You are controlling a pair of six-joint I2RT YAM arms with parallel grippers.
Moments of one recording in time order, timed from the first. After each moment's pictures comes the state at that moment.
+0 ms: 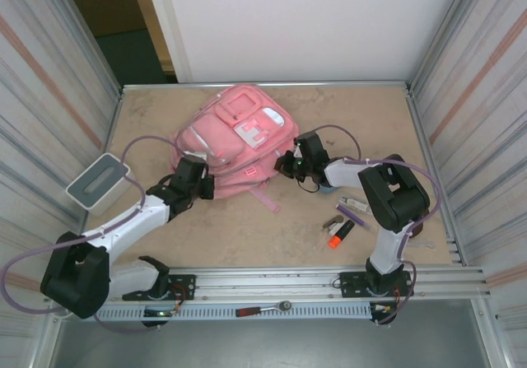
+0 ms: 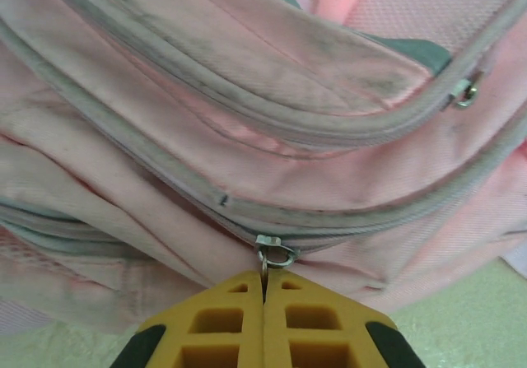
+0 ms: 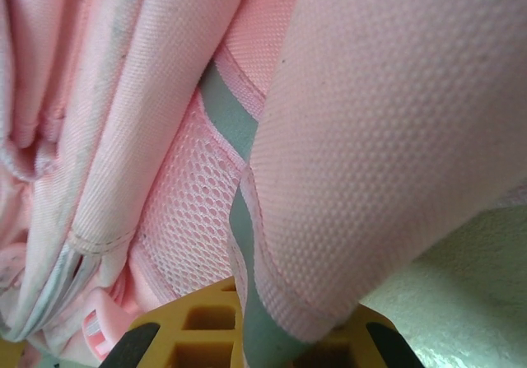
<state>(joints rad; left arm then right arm) -0.47 1.18 0.63 -0.28 -0.20 -0.31 0.50 1.82 0.92 0.16 -0.34 0.91</state>
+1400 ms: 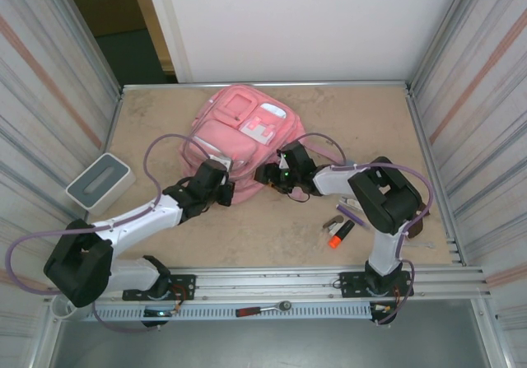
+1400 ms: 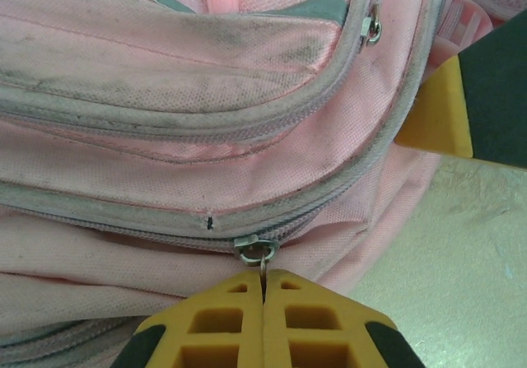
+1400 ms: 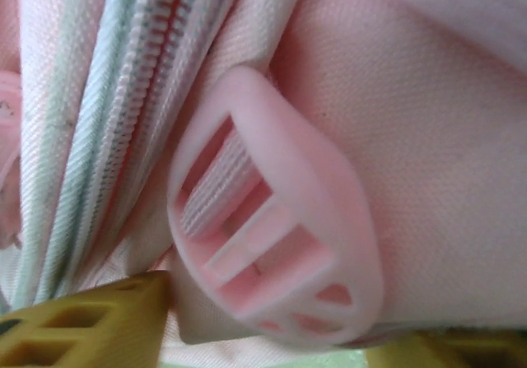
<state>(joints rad) -0.68 1.26 0.67 -0.24 -0.17 -0.31 0.64 1.86 0.91 0.20 -0.39 0.95</state>
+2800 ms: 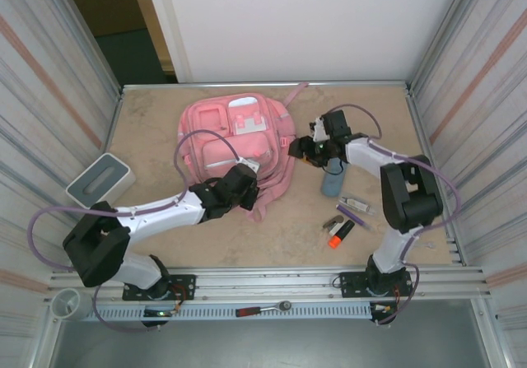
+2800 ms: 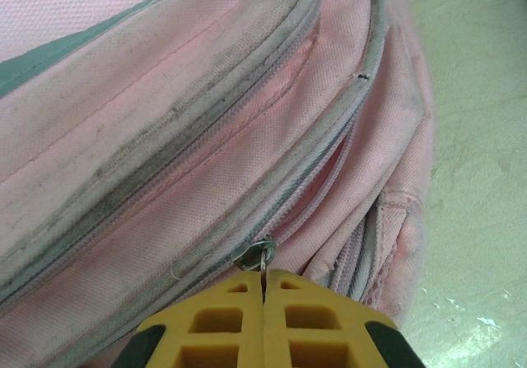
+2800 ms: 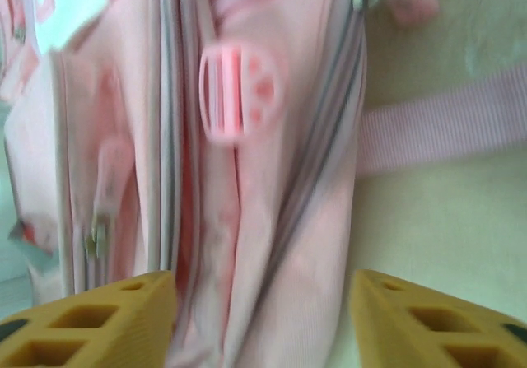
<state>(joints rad) -0.88 1.42 0.80 -0.24 -0.28 -0.32 0.32 1.74 1.08 -0.28 -0.53 0.57</state>
